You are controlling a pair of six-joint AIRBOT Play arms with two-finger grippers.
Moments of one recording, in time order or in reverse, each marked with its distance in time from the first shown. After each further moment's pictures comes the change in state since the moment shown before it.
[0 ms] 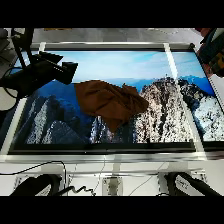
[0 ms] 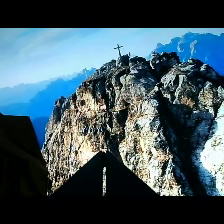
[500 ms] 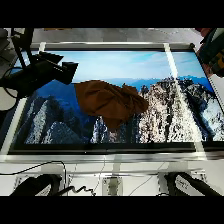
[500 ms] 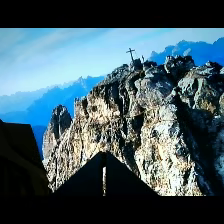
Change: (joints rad) left arm 0.000 0.000 0.000 -0.007 0.000 -0.002; right arm 0.000 0.000 0.000 0.000 -0.038 0.000
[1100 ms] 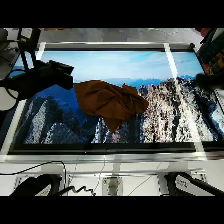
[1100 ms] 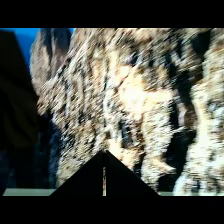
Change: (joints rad) left arm 0.001 -0.001 0.000 0.035 -0.111 -0.010; right arm -0.005 -0.117 -0.393 0.175 -0.050 -0.202
